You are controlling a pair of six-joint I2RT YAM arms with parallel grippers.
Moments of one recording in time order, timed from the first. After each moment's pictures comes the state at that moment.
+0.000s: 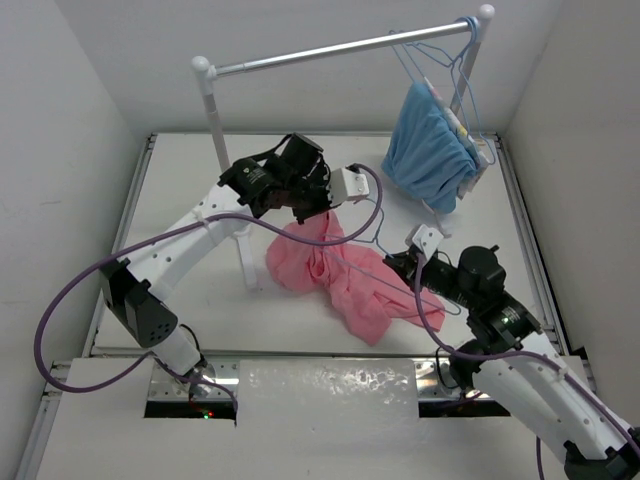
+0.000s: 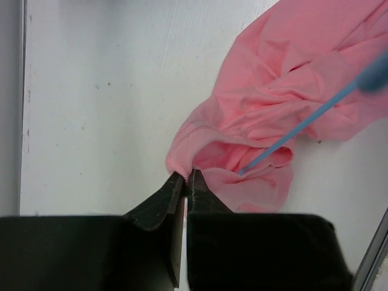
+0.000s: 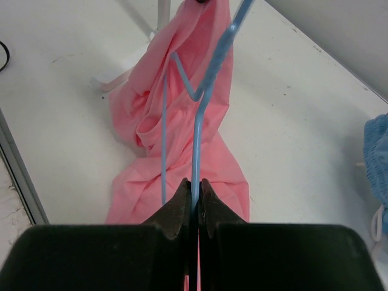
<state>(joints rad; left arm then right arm) -0.73 1.60 1.70 -0.93 0.16 0.64 0.55 0.55 0.51 -0.19 -0.33 -0.23</state>
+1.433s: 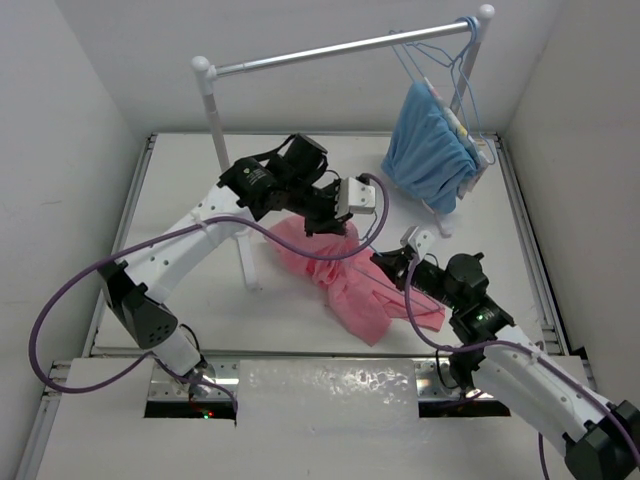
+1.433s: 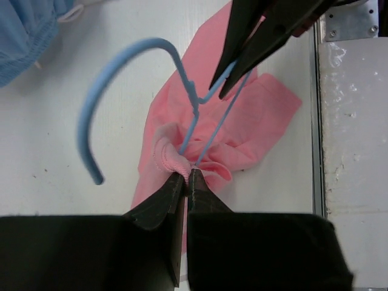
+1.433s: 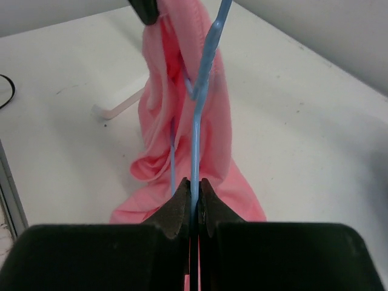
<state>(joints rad) -0.77 1.60 1.76 -1.01 0.54 0.68 0.55 0.63 0.32 0.23 -0.34 -0.11</state>
